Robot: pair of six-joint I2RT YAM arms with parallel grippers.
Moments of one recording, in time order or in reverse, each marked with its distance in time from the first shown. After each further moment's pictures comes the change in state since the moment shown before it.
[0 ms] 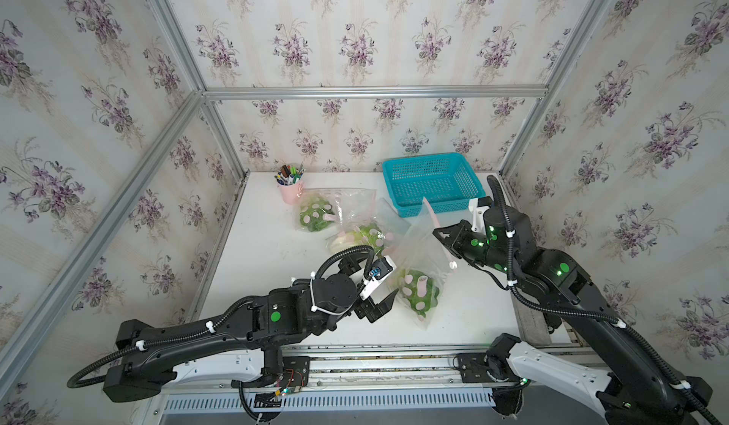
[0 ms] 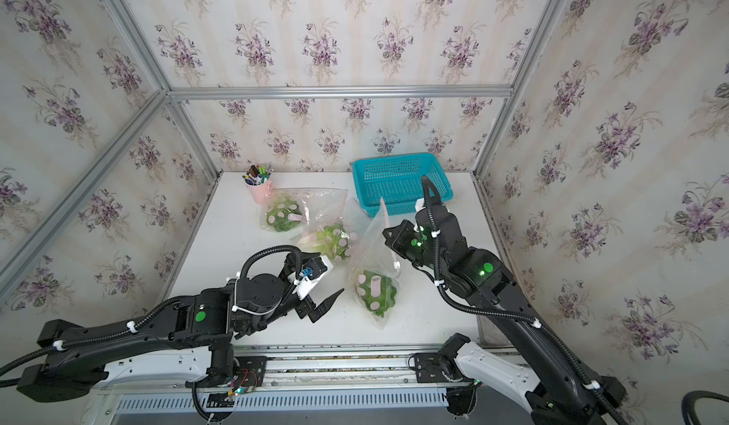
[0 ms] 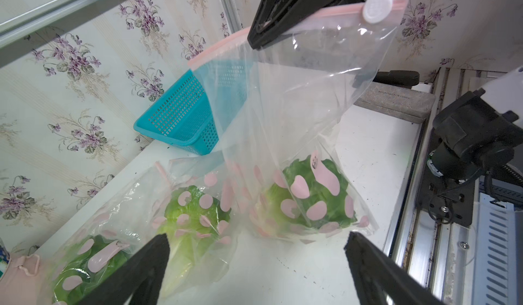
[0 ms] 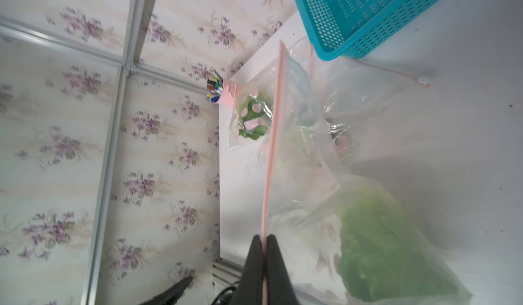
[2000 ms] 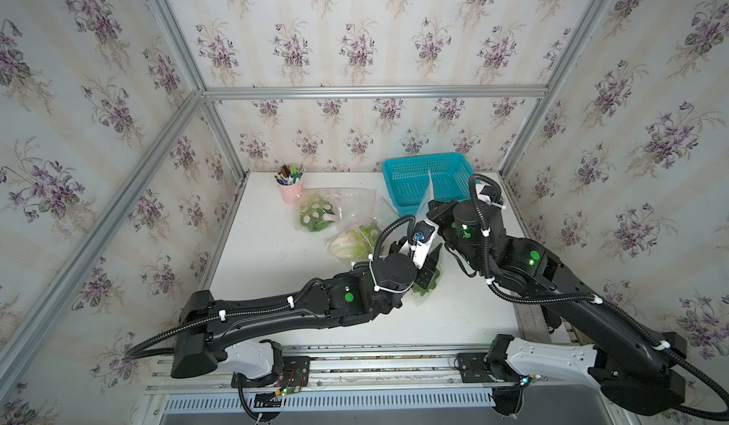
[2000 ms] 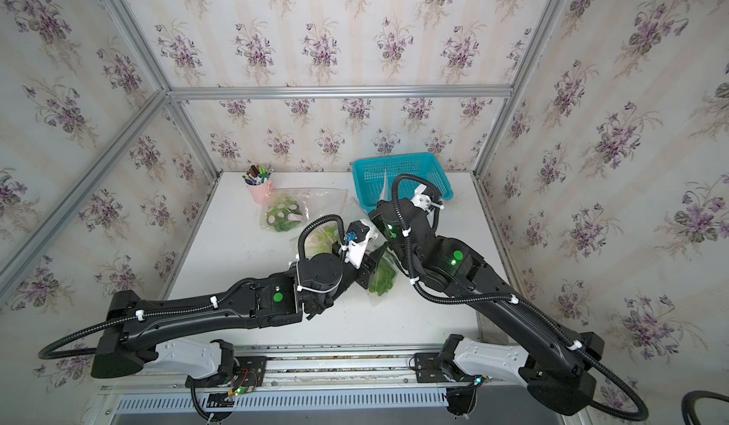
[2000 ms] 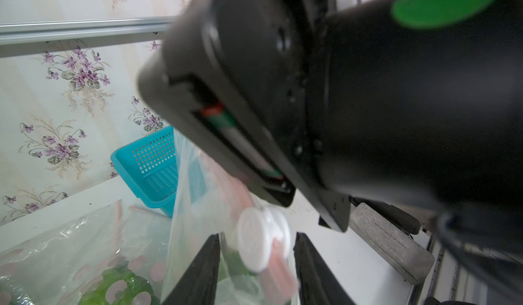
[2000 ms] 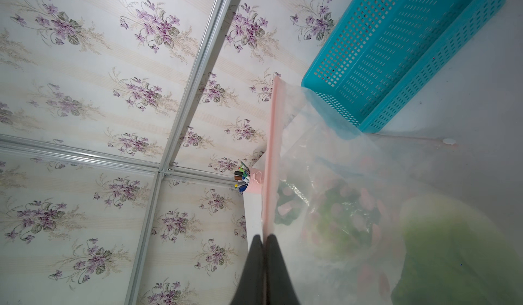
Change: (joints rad) left arm 0.012 0.438 0.229 0.438 -0.120 -0.220; right arm 0.212 0.173 0.137 0.148 0.545 0.173
